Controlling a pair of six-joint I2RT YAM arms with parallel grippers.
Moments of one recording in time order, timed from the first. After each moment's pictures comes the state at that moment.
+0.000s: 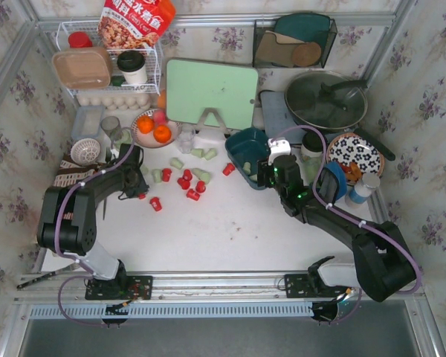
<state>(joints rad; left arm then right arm) -0.13 1.64 0.89 -0.38 -0.14 -0.47 0.48 1.29 0.62 0.24 0.25 0.11</state>
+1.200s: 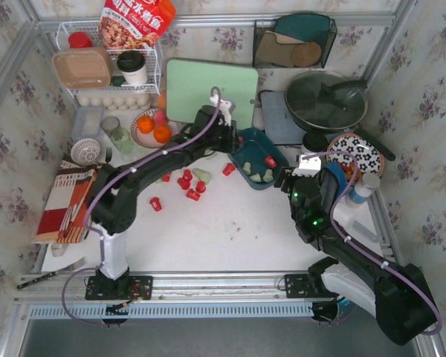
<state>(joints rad) -0.66 1.92 1.54 -0.13 0.14 -0.34 0.48 0.96 0.37 0.43 0.52 0.17</state>
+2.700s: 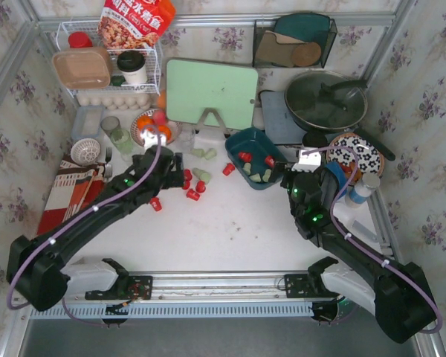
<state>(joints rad) -0.64 1.27 1.02 -0.43 -0.40 -0.38 0.48 0.98 0.43 0.42 0.52 0.16</state>
